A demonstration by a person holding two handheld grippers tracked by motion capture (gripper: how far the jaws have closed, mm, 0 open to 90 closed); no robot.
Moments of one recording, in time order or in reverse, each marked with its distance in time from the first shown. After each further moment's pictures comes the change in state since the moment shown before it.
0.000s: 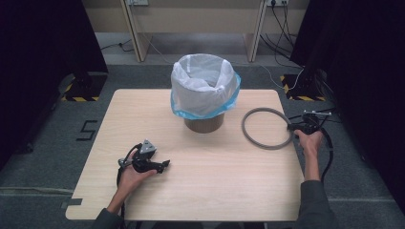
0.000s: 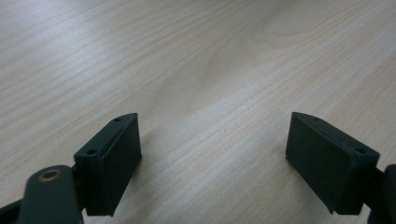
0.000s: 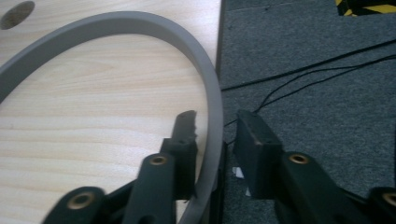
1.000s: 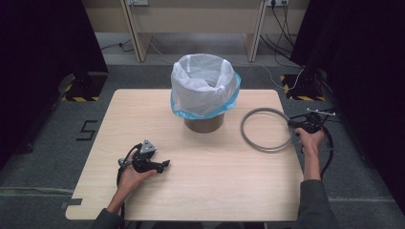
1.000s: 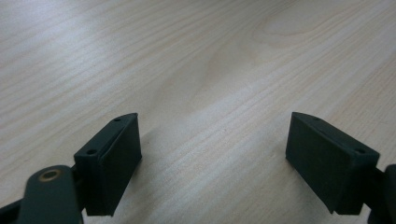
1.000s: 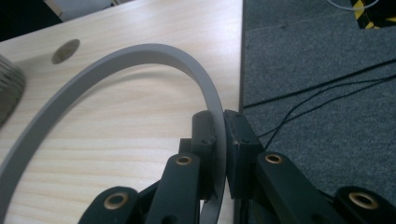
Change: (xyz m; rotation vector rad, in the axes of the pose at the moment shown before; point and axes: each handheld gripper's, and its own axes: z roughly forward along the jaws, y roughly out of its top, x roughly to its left) left arm 0.000 0.000 0.000 0.000 0.000 0.000; right arm 0.005 0.005 -0.012 -0.090 0.079 0.035
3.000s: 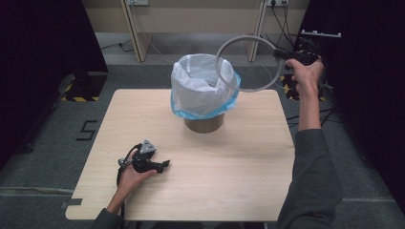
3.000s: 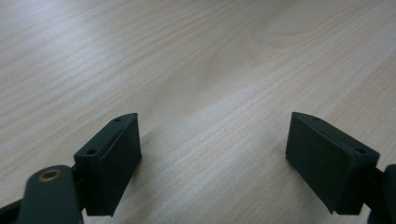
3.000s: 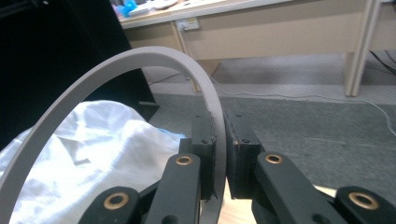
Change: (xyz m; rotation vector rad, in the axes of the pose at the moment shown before) left arm 0.000 0.000 0.000 0.005 0.000 0.003; right arm 0.180 0.199 -0.089 -0.227 0.216 -0.203
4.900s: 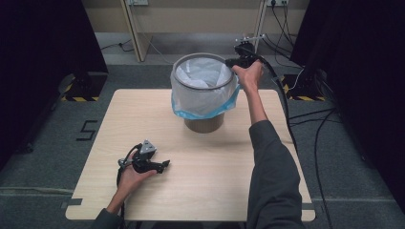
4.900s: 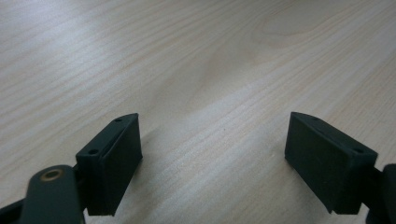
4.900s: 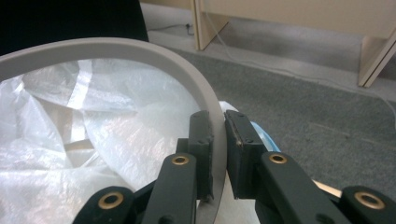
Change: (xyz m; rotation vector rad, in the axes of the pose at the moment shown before) left arm -0.001 0.000 0.000 -0.004 0.002 0.000; right arm 0.093 -0.029 0.126 0.186 -0.045 -0.181
